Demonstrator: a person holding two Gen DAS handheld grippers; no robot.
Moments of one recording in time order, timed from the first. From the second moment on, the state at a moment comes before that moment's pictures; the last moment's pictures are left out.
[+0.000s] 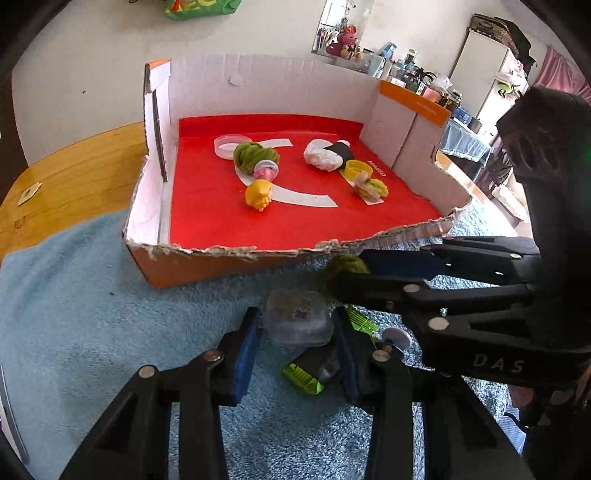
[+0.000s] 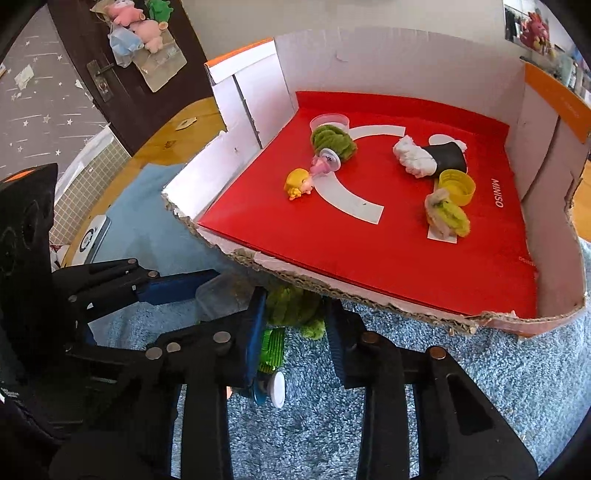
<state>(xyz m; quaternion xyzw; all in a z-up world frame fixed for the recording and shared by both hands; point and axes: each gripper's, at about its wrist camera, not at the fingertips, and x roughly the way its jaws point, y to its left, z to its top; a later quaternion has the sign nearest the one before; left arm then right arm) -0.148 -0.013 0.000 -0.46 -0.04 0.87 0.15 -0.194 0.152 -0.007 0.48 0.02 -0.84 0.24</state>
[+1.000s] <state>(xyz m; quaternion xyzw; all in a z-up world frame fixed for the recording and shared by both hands) -0.113 -0.018 0.036 -0.43 -0.06 0.89 0.15 -0.141 0.171 0.024 0.44 0.00 -0.86 0.24</state>
